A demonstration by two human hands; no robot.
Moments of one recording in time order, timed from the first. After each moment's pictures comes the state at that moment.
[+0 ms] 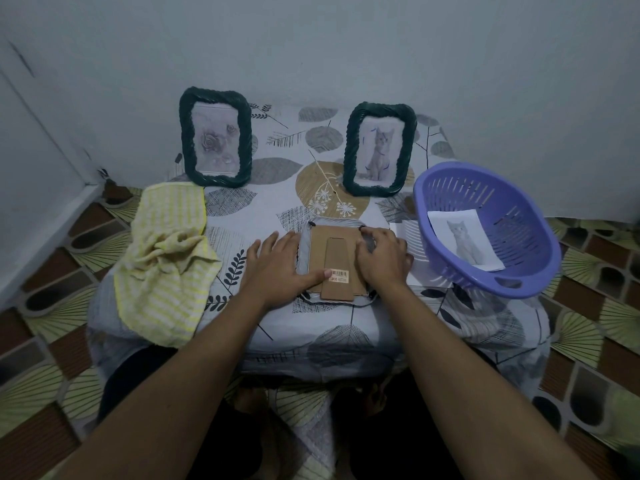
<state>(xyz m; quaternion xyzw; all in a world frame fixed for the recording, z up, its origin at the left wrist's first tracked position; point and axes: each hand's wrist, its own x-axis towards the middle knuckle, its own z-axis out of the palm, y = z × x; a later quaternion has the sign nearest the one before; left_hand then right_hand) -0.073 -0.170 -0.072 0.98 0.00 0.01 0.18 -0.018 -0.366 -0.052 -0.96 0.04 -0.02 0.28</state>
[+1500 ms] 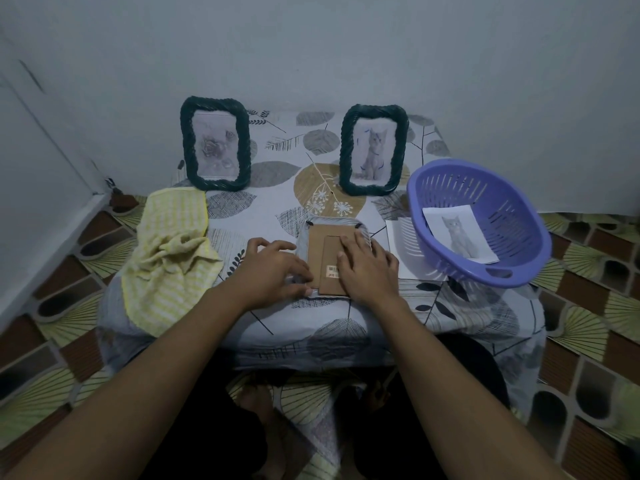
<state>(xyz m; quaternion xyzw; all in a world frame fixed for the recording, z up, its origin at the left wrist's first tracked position) -0.099 -0.157 -0.027 0.98 -0.17 0.00 0.11 -0.054 -0.364 -0.058 -0.98 -0.09 0.03 0.20</state>
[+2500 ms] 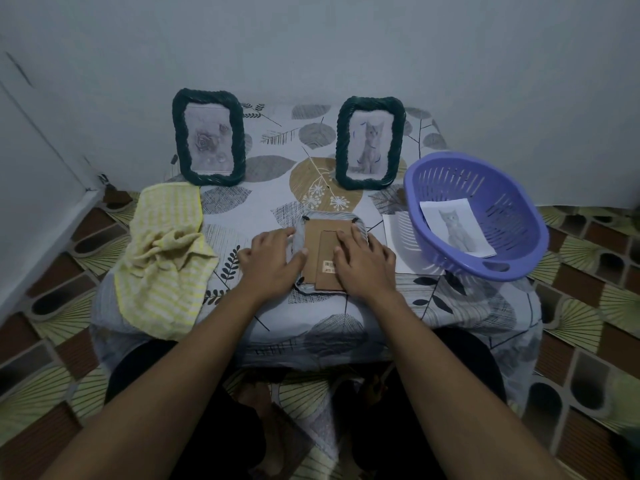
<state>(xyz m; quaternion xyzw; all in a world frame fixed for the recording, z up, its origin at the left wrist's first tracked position) -0.095 -0.180 -0.050 0.95 0.05 0.04 0.29 -0.055 -0.365 -0.058 -0.97 -0.10 0.03 0.20</state>
